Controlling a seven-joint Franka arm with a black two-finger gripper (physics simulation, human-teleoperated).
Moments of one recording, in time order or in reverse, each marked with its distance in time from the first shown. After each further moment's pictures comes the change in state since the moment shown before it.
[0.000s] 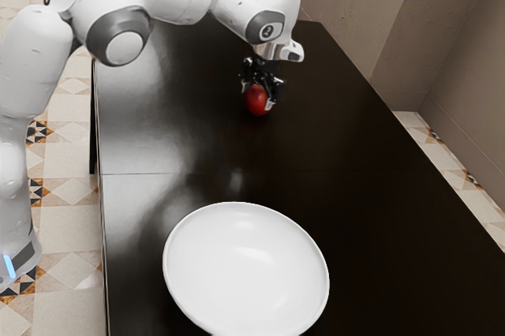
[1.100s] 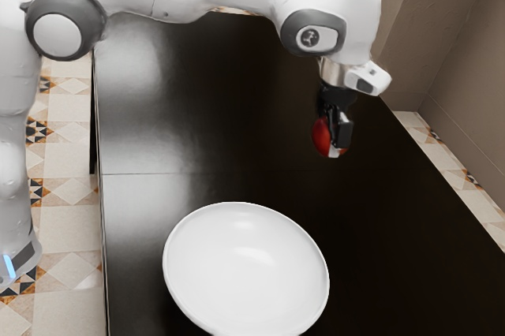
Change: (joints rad) arm -0.020 -0.195 -0.657 0.087 0.138 -0.141 0.018
